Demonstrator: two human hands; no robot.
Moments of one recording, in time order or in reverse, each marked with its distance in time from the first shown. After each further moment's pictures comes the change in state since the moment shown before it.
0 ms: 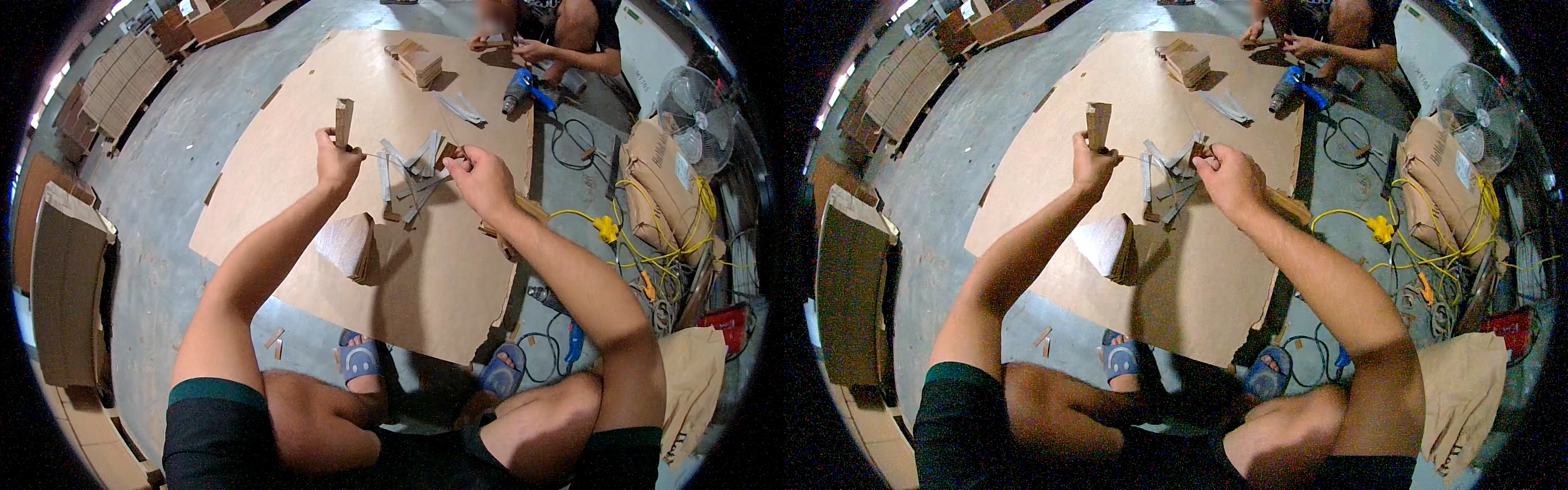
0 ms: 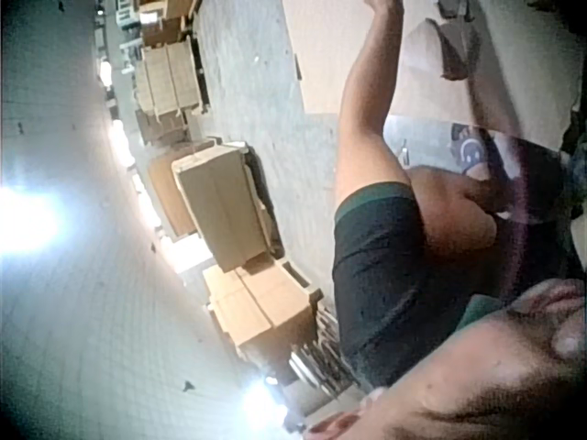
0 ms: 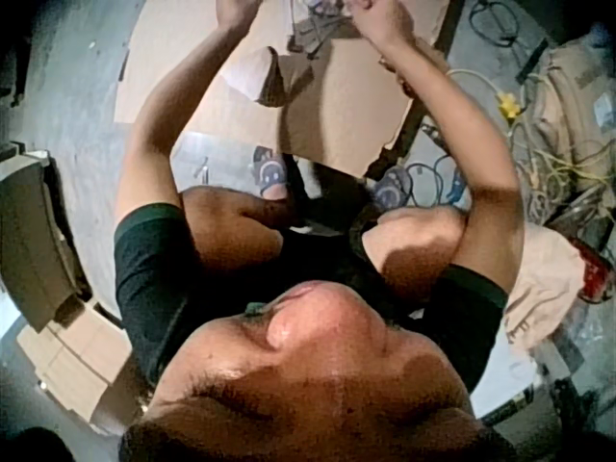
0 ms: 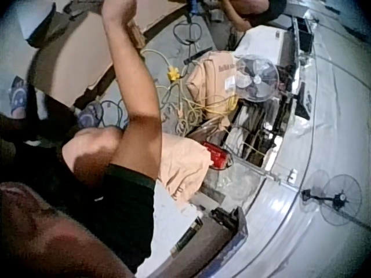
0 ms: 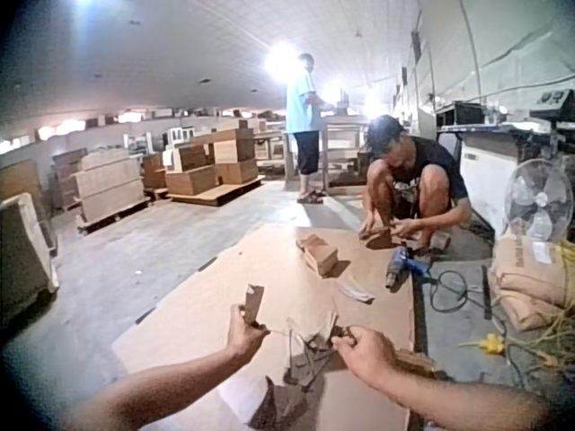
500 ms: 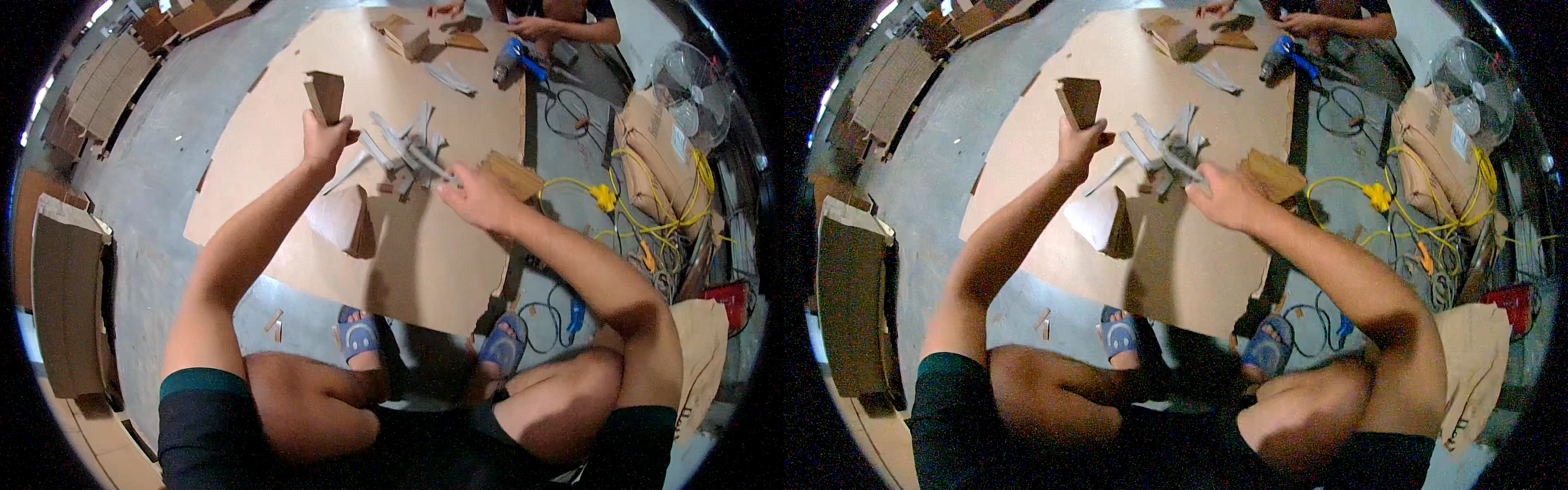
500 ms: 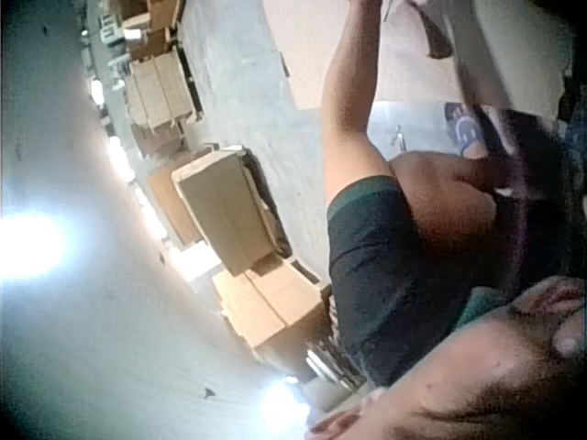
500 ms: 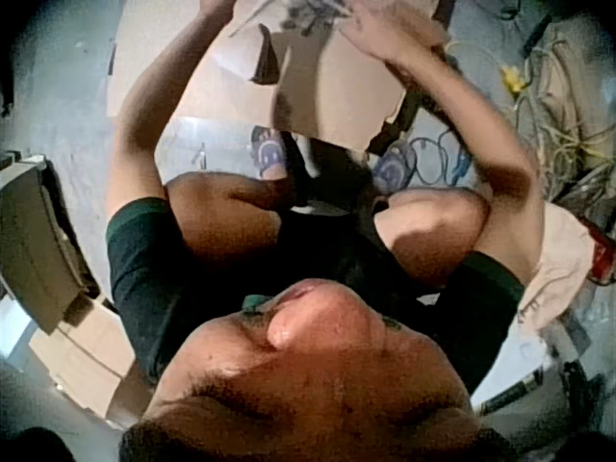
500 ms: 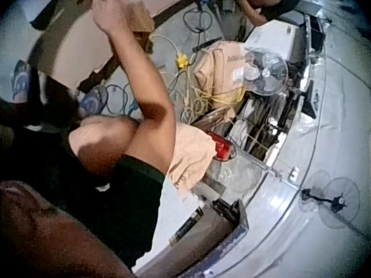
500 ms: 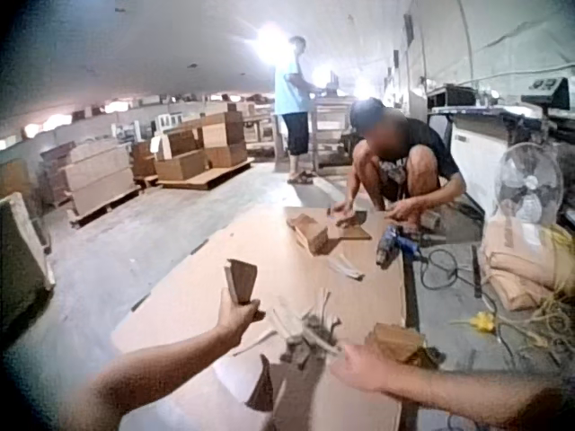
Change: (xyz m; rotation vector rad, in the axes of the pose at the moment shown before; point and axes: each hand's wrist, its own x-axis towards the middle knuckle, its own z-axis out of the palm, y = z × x) left_hand 0.002 -0.005 -0.017 -0.411 -0.208 -0.069; right_hand -0.060 0.008 -0.010 -0.225 -0.470 -0.104
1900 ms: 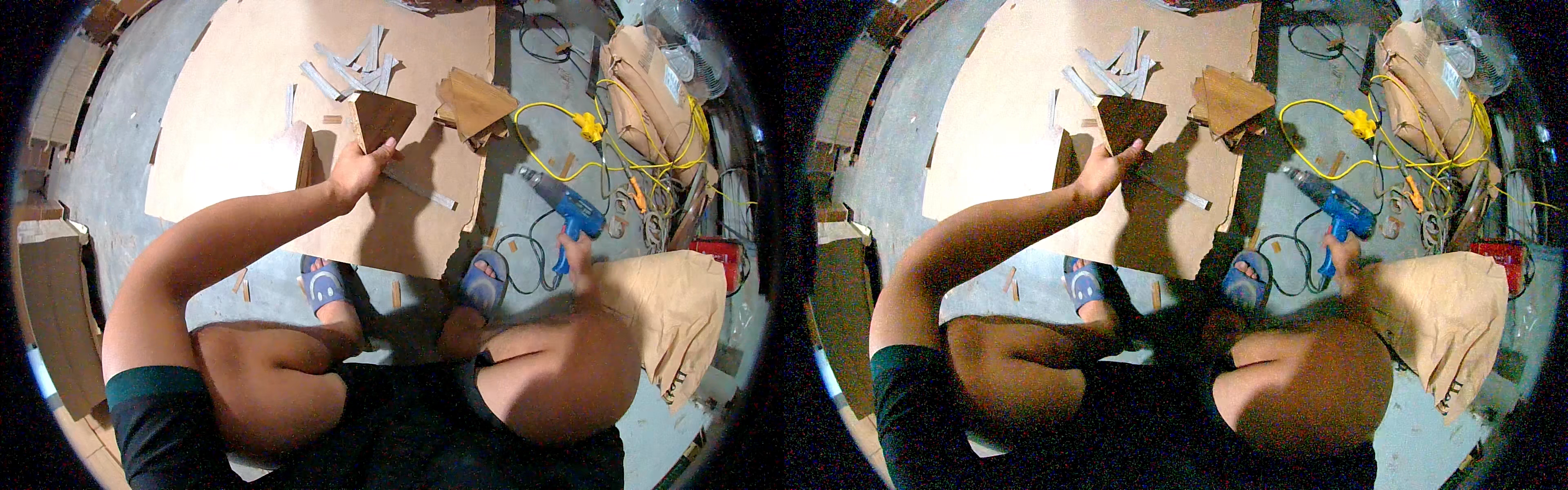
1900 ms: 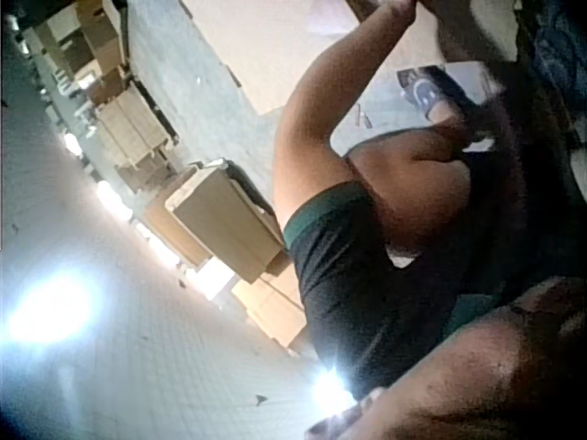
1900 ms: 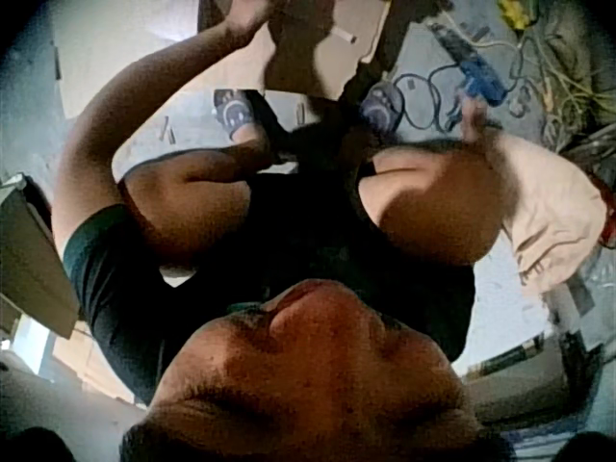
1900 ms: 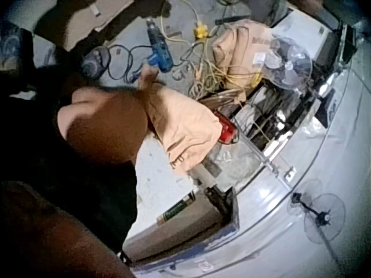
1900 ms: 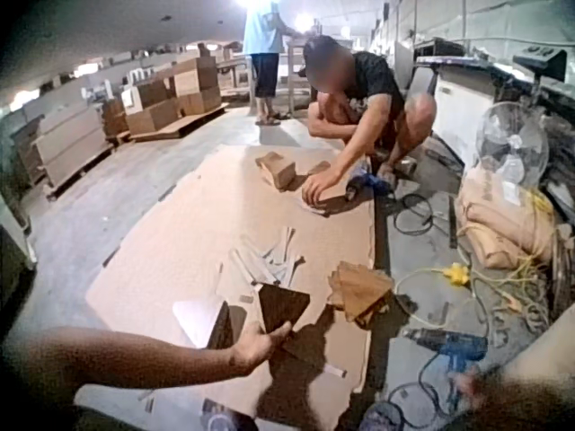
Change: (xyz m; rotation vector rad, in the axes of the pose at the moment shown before) left_hand -0.164 -0.057 0.111 0.096 -0.465 -0.384; right_hand -0.309 0.329 0.127 0.697 0.542 0.862
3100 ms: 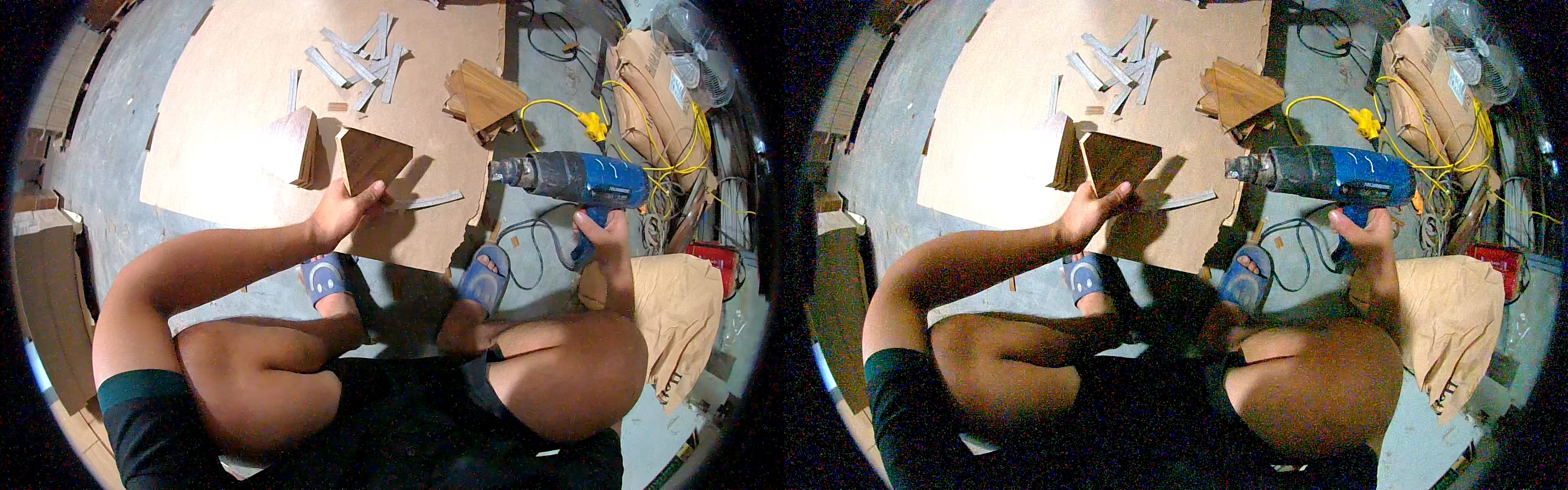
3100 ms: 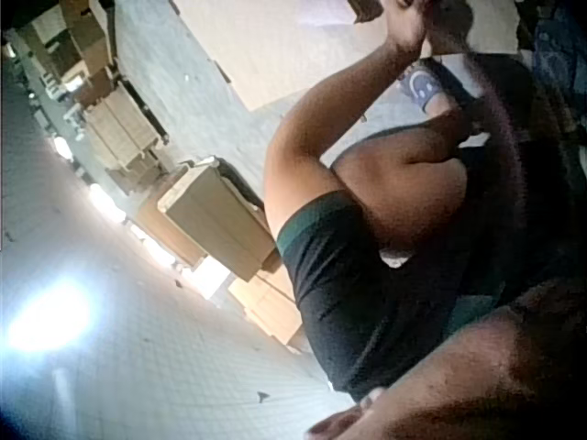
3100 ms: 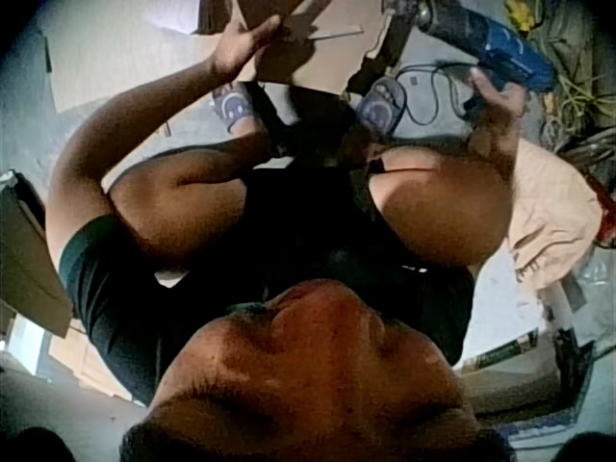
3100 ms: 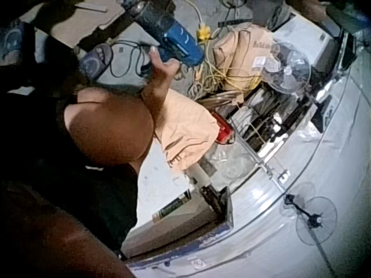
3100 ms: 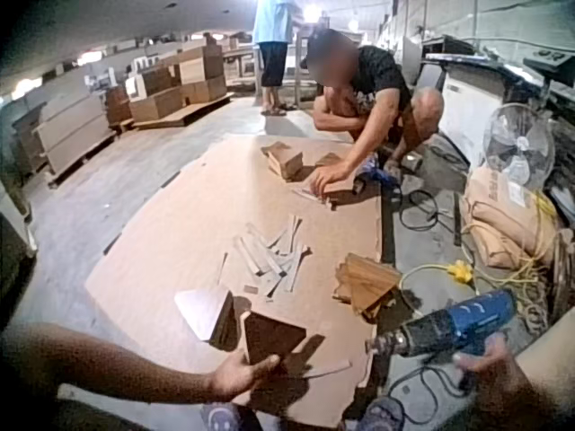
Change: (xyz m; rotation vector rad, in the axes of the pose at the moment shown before) left_hand -0.079 -0.019 -0.024 -0.140 -0.150 -0.165; right_hand -0.081 -0.215 0.002 0.099 -0.320 -0.358
